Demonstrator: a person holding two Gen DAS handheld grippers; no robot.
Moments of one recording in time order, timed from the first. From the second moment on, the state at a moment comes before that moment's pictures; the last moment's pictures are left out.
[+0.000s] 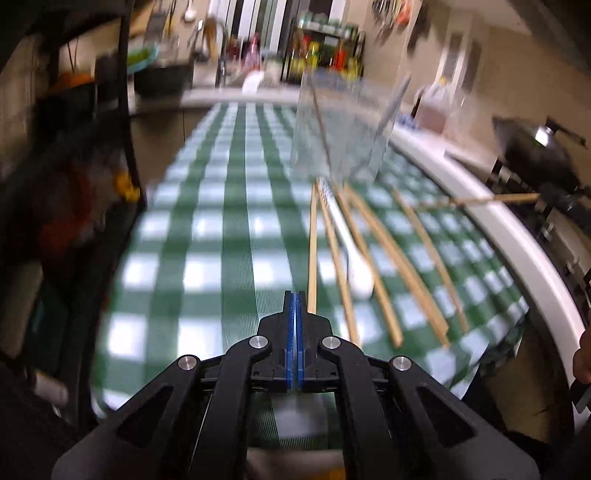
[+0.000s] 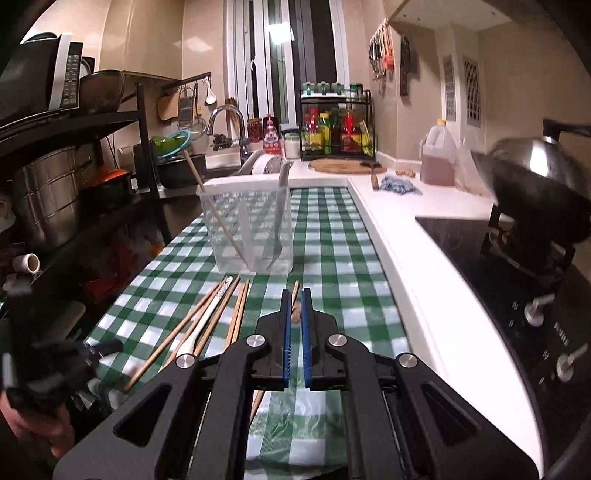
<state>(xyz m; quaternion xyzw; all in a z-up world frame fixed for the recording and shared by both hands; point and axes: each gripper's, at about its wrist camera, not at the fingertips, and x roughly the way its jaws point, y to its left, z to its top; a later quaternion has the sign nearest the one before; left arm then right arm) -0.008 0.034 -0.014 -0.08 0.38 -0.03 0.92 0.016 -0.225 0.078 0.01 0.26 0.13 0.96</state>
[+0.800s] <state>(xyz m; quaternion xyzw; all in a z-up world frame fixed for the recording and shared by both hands) -0.030 0.008 0.006 0.00 0.33 -0.03 0.94 0.004 -0.228 0.068 0.03 0.26 0.14 0.95</state>
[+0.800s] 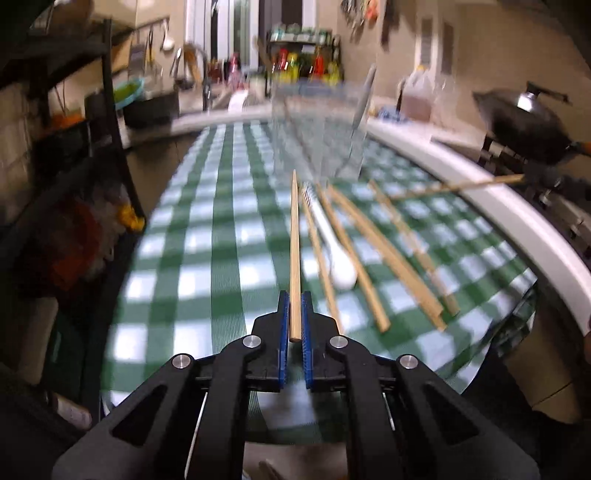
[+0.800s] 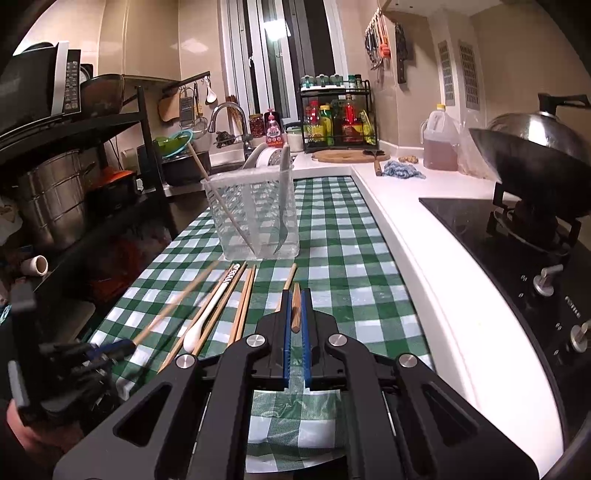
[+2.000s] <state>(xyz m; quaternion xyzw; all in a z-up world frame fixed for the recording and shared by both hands) -0.003 0.025 0.118 0.02 0.19 -0.03 0.98 0.025 -0.224 0.117 0.01 0.22 0.16 0.96</state>
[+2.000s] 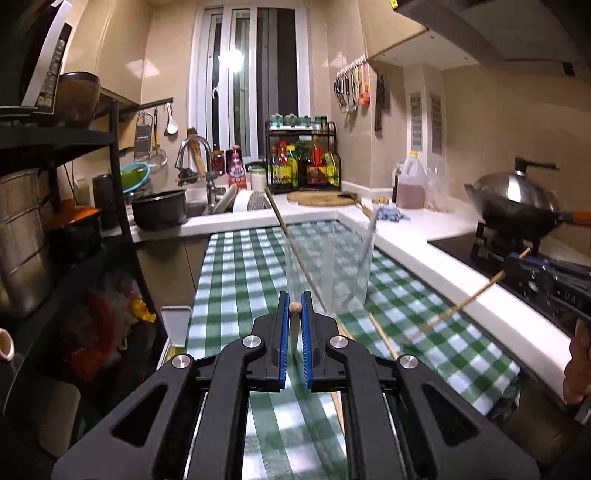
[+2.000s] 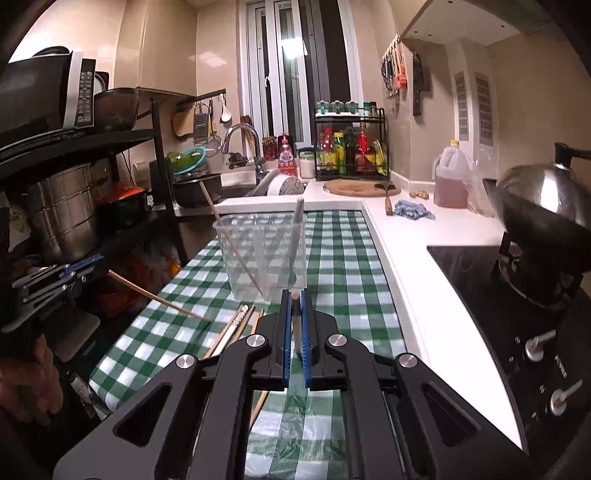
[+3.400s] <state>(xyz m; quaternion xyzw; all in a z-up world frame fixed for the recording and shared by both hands) 0.188 0.042 0.276 -0.07 0.22 -0.10 0.97 0.197 -0.165 0.268 0.00 0.21 0.22 0.95</state>
